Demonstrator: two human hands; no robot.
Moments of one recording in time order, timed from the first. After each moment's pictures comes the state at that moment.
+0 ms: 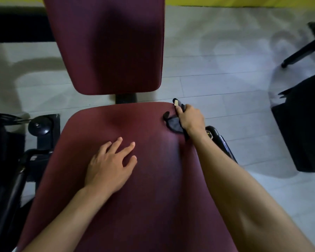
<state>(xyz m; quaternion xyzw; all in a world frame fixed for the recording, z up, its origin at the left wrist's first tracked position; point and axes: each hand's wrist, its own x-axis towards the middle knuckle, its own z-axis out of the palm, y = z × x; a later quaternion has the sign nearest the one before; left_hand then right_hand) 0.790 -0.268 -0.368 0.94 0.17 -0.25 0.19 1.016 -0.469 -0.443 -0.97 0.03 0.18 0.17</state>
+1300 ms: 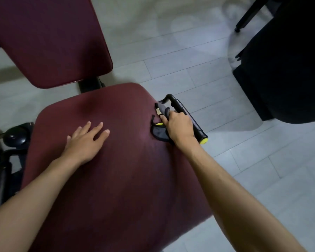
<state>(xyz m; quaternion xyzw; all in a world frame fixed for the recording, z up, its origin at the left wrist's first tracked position) 0.791 -0.273 -0.357 0.91 0.17 -0.32 0.21 0.866 -0.561 -0.367 -0.99 -0.01 0.14 0.03</state>
